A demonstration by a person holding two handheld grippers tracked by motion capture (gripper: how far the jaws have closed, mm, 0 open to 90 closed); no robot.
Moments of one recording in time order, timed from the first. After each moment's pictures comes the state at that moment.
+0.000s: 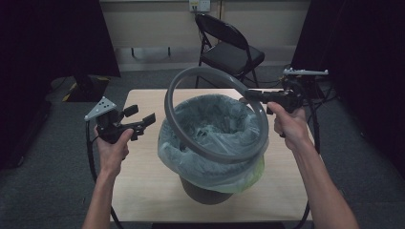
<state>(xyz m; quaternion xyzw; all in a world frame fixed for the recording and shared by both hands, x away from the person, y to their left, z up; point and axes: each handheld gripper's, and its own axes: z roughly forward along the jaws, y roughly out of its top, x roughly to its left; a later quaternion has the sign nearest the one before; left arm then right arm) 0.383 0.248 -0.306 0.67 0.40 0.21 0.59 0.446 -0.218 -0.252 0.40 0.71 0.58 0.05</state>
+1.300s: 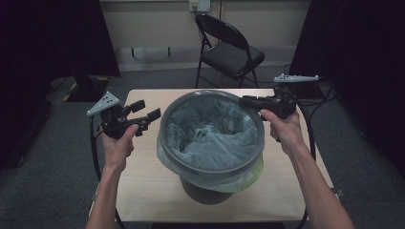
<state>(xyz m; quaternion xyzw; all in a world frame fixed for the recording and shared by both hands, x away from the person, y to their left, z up) 0.386 0.233 -0.290 0.66 0.38 0.19 0.62 0.438 -0.202 -0.266 0.37 0.74 0.56 0.07</state>
